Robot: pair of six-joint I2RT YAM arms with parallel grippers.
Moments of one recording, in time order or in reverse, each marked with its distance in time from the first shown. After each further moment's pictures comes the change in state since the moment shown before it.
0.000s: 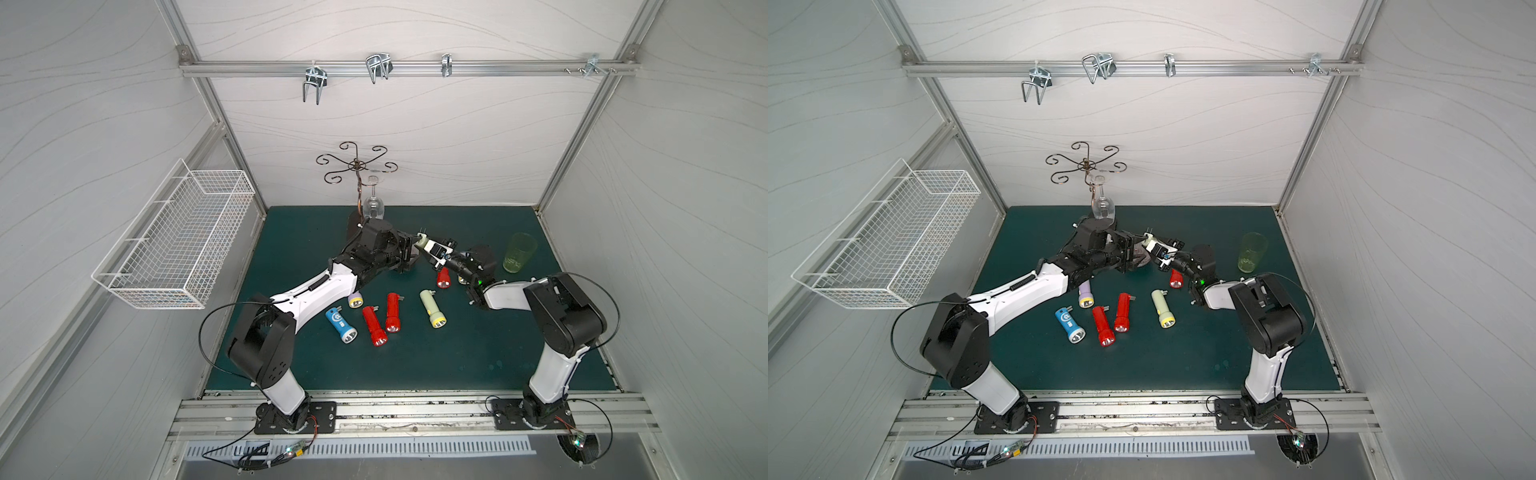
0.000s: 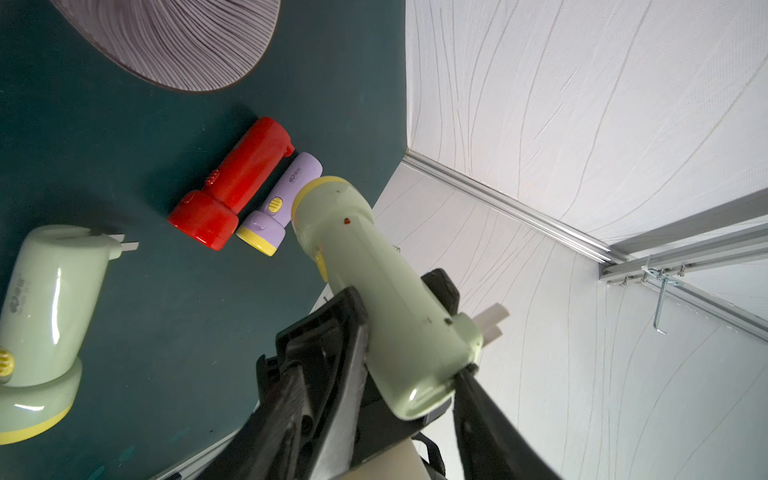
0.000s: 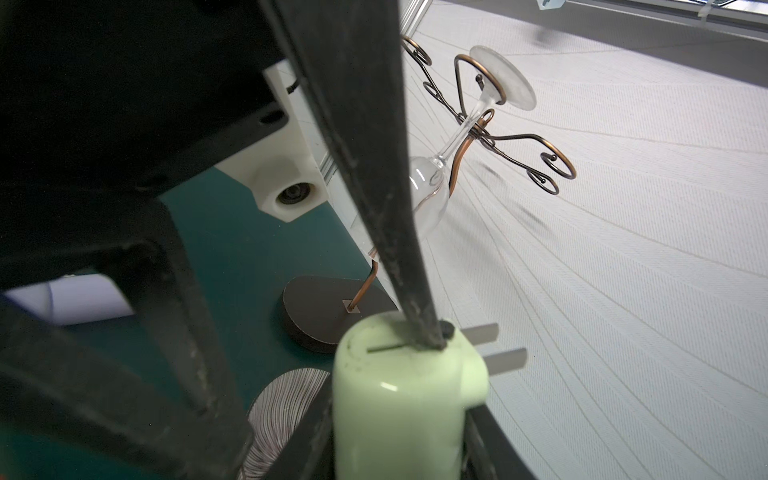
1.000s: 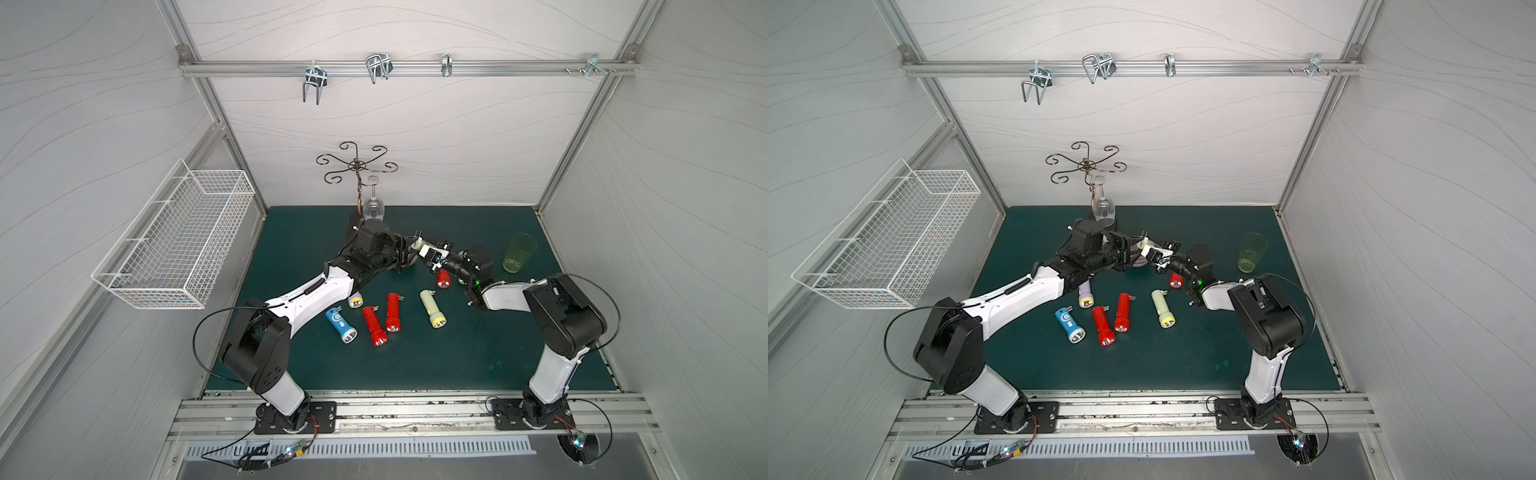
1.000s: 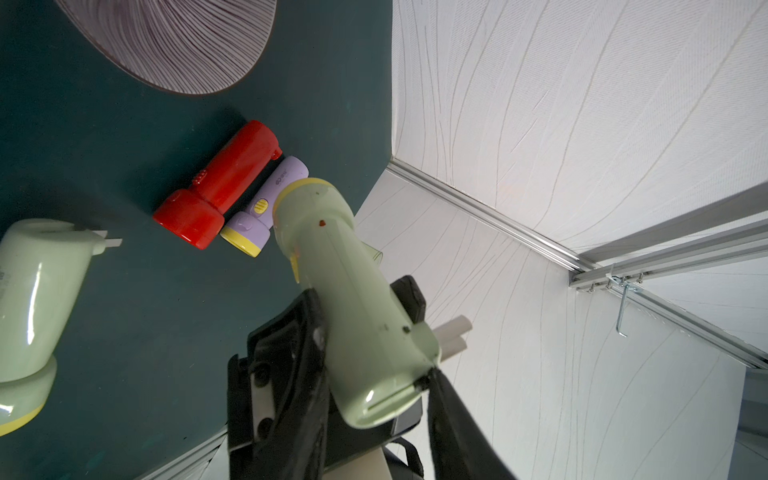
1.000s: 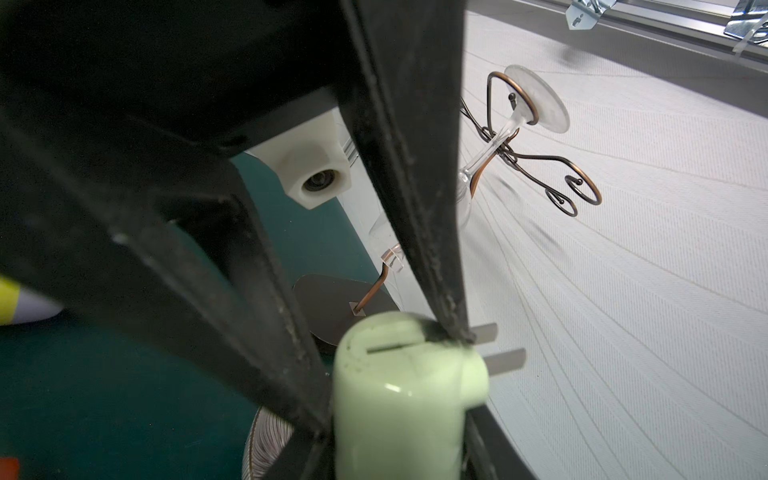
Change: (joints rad) left arm 0.000 -0.027 -0.033 0.039 -0.020 -0.046; right arm 0.025 -0.010 0.005 -0.042 -0.006 -0.076
